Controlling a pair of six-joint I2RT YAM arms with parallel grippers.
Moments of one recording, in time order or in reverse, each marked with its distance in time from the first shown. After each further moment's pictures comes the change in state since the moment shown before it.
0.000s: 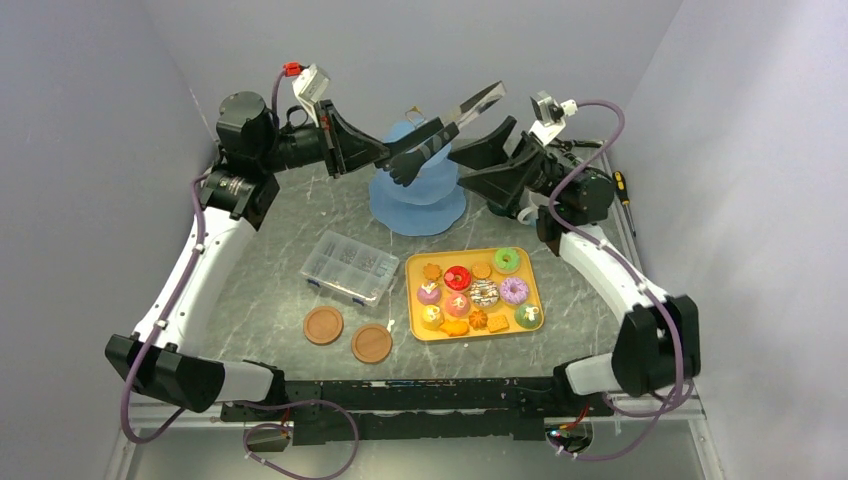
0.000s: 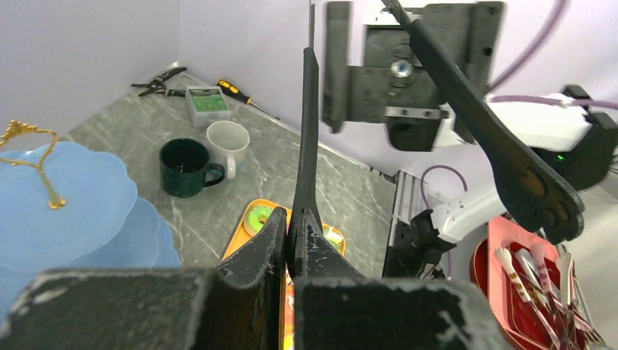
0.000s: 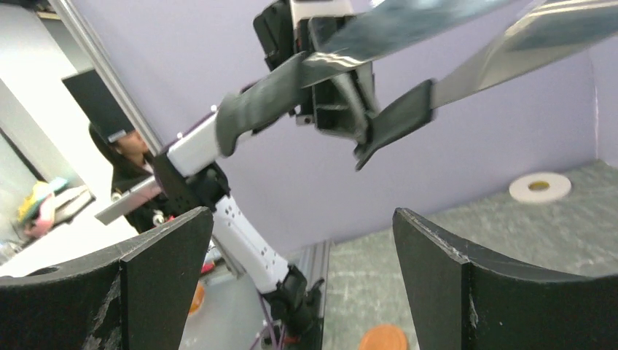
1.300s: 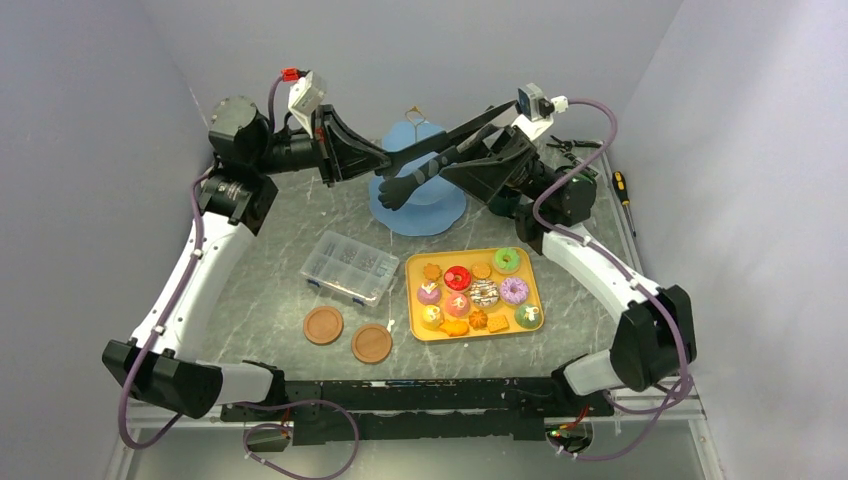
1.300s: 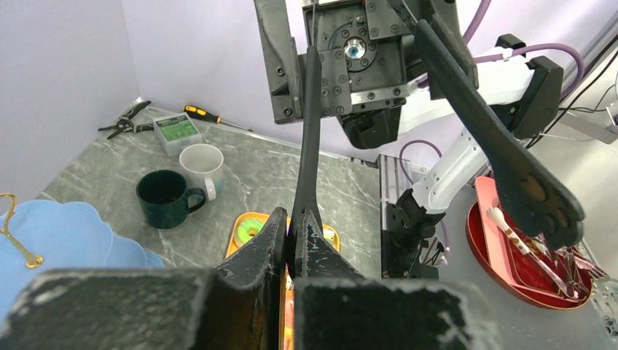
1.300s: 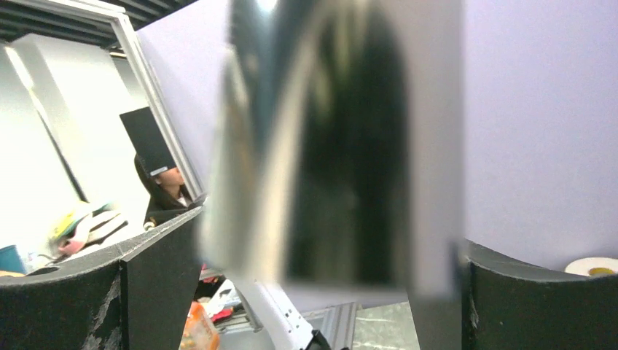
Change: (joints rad) left arm 0.000 -0.023 -0.035 0.143 0.176 0.020; right arm 0.171 0.121 0.092 0.202 0.199 0.084
